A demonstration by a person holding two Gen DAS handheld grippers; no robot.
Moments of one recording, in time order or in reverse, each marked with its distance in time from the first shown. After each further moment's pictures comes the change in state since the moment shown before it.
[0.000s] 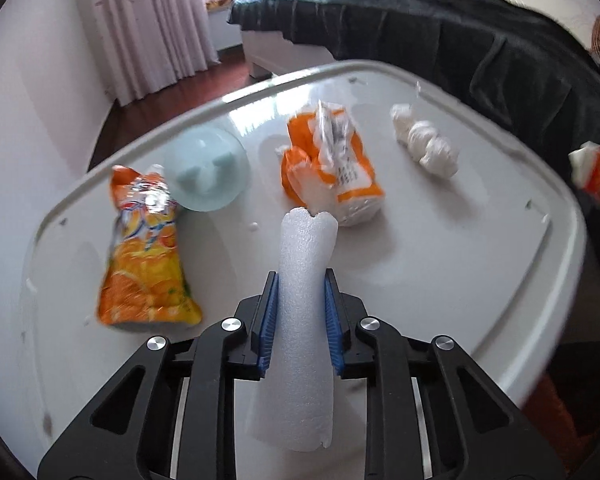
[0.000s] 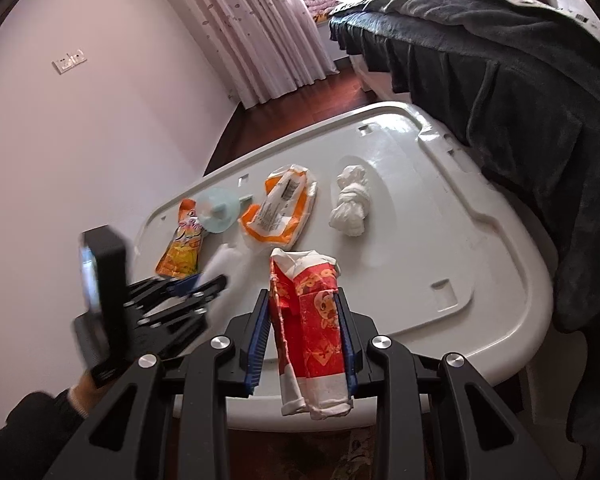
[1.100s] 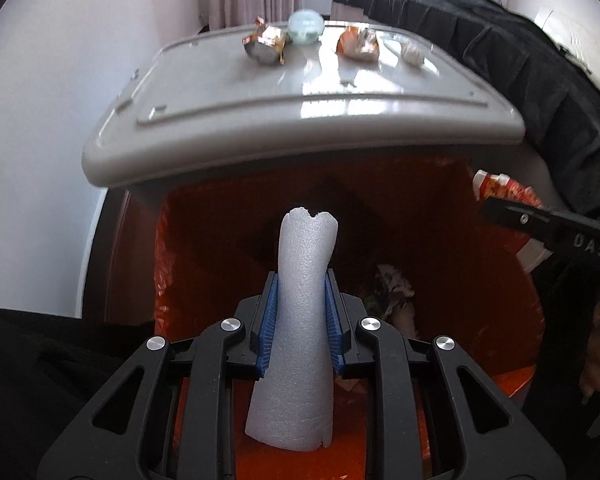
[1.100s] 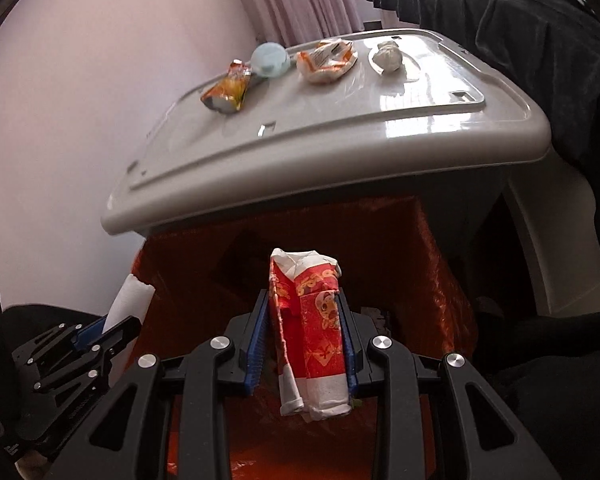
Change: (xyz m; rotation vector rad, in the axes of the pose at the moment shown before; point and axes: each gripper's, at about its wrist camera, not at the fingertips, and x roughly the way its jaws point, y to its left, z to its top) left arm -0.158 -0.060 -0.239 -0.323 0.093 0.109; right arm -0.033 0.042 -0.198 -0.153 0.149 -0.022
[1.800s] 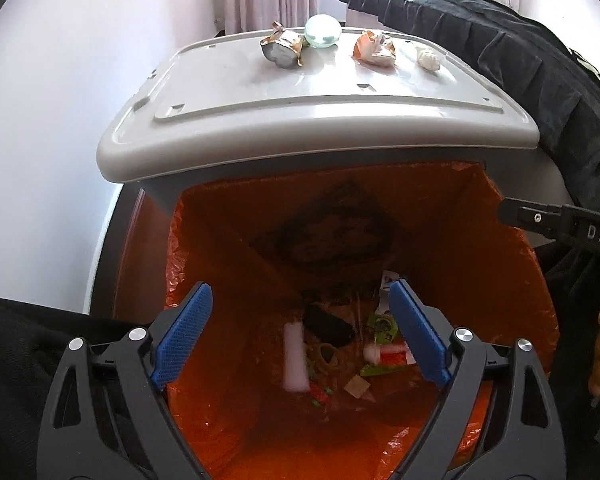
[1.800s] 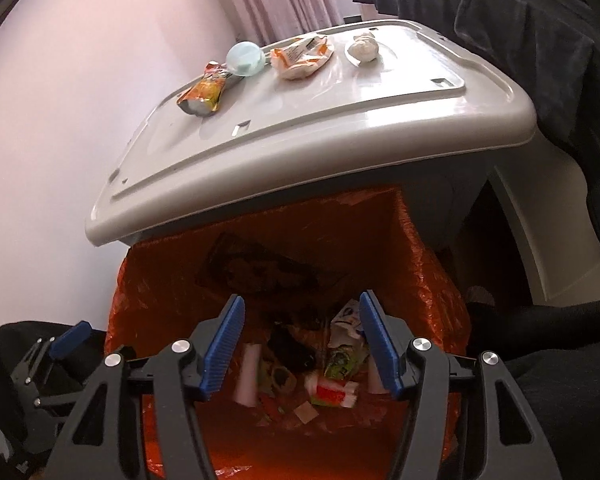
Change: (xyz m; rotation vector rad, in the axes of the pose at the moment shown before) left arm -0.004 0.001 -0.007 -0.027 -0.044 0.052; right arm 0.005 -0.014 0.002 0.071 0.005 -0.025
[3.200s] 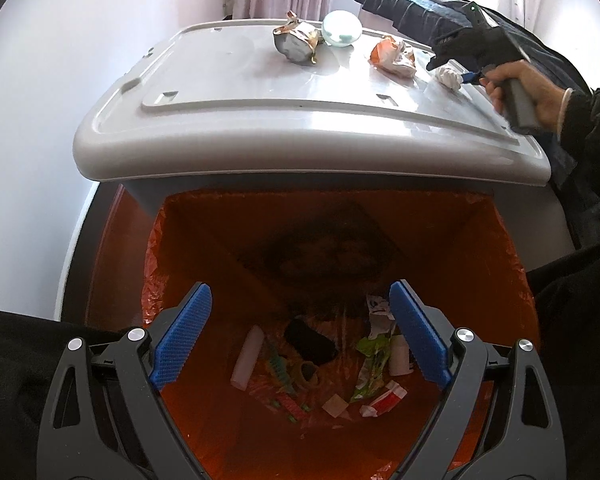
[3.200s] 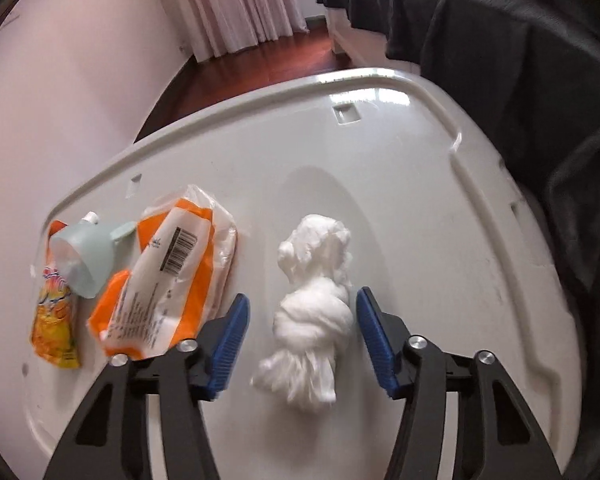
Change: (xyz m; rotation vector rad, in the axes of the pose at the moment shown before) left arm 0.032 0.015 0.024 -0.109 0.026 -0.074; right arm 0.148 -0.060 0.306 0.000 -0.009 -0.172
